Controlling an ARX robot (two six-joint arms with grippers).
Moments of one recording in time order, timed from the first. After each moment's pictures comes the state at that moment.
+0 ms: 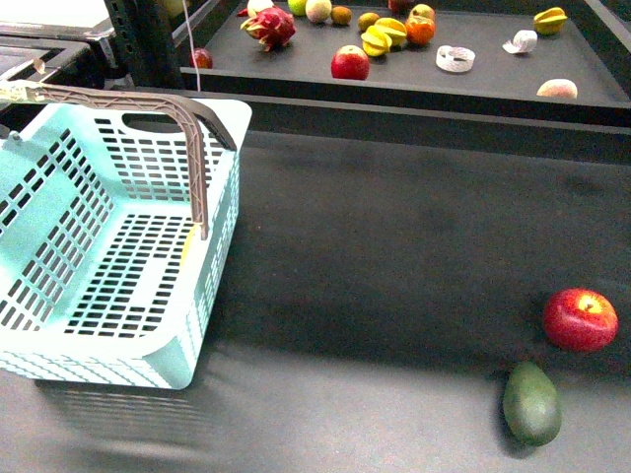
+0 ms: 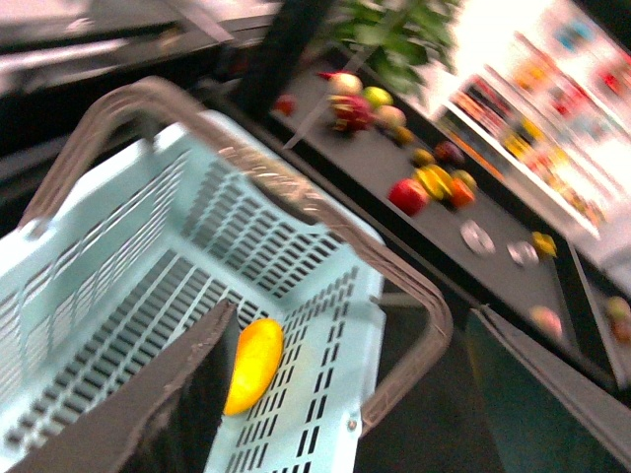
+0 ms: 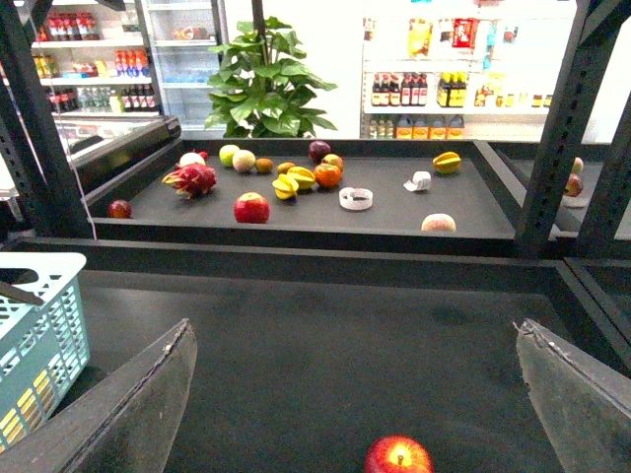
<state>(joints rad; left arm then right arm) -0.04 1.20 0.12 0.98 -0.12 -0.52 0.00 0.00 0.01 0.00 0.00 0.00</state>
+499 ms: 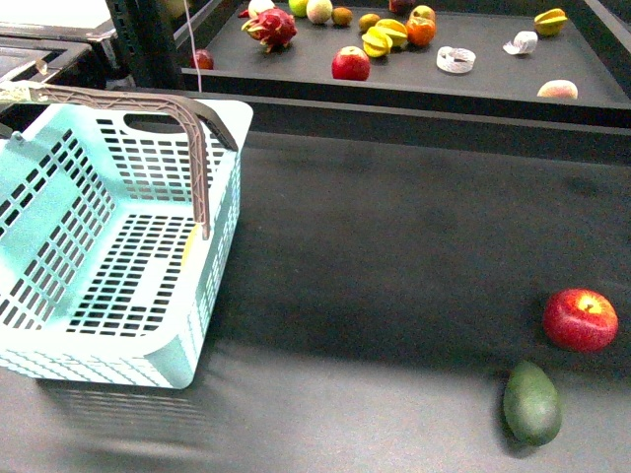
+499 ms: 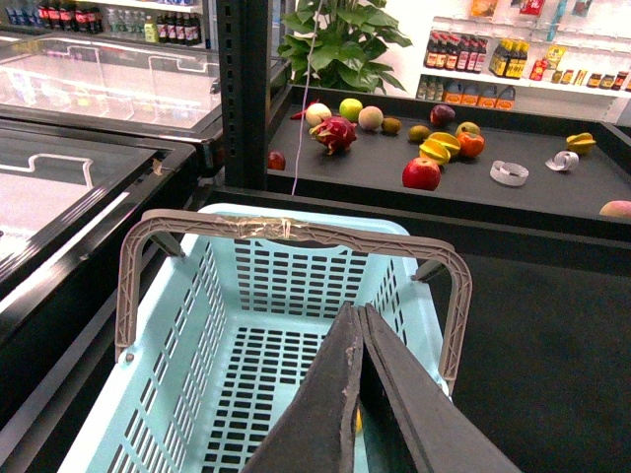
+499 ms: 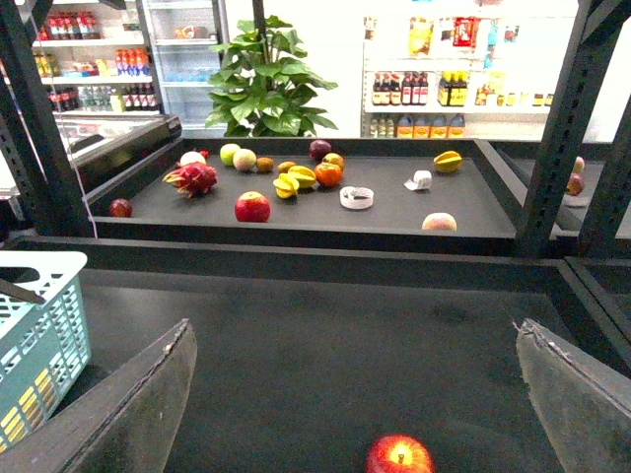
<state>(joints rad) 0.00 0.77 0.02 0.74 0.00 -0.02 0.00 0.00 0.01 0.00 0.00 0.00</state>
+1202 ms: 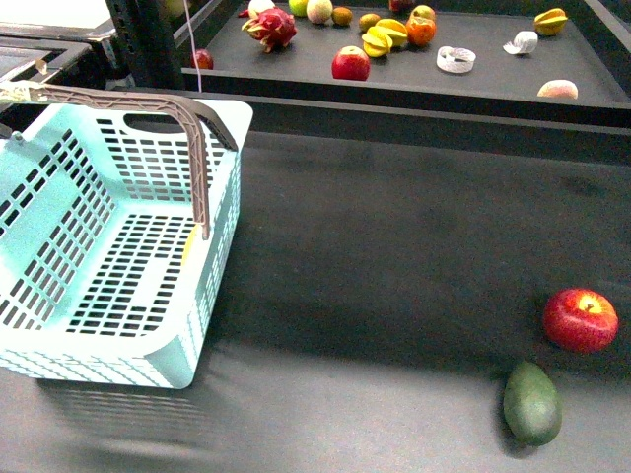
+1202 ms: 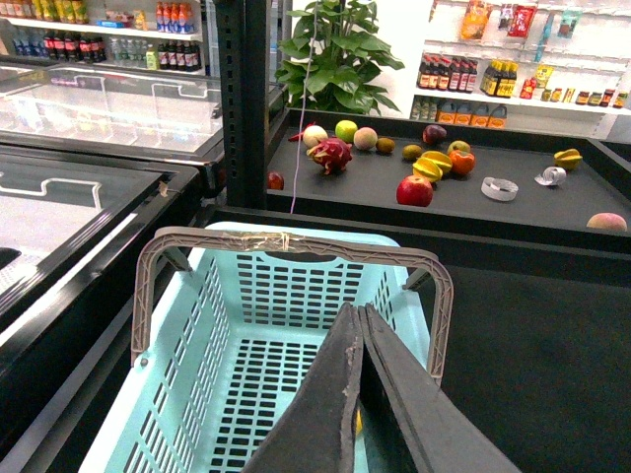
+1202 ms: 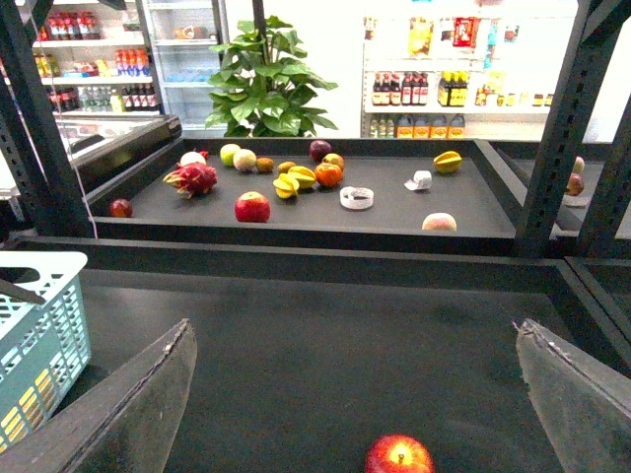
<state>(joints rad) 0.00 0.32 0.02 0.32 0.00 -0.01 0.00 0.00 0.01 0.00 0.00 0.00</state>
